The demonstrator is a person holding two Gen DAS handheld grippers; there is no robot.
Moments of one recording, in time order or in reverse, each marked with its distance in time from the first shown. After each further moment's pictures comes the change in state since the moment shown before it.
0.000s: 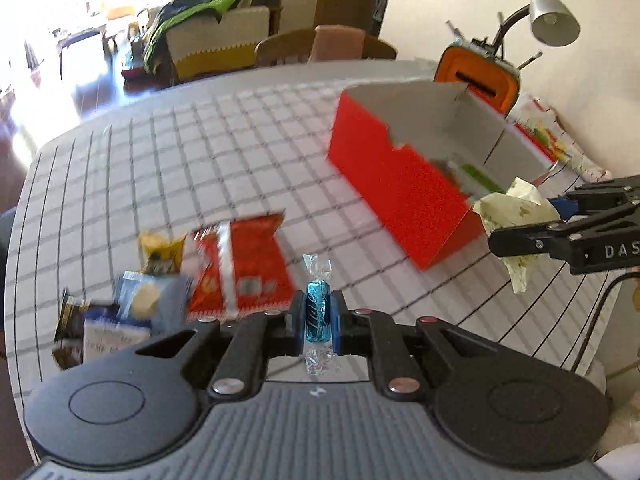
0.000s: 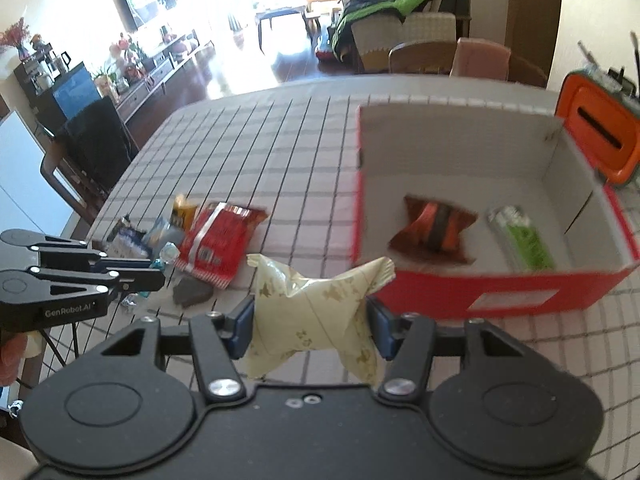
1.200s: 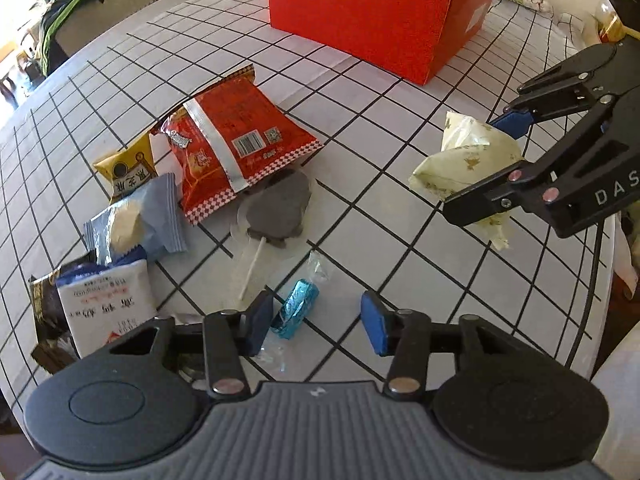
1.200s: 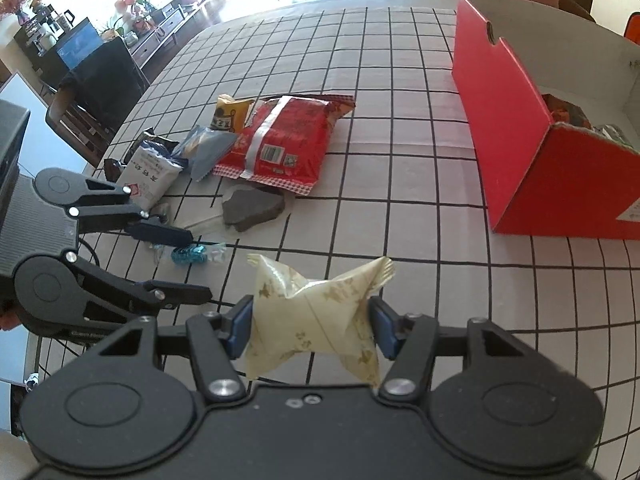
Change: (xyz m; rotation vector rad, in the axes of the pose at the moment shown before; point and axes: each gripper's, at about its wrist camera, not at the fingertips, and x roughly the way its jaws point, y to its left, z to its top) left arm 0.051 0.051 -0.081 0.380 0.241 -0.109; right arm 0.086 0.088 -0.060 0.023 0.179 0.049
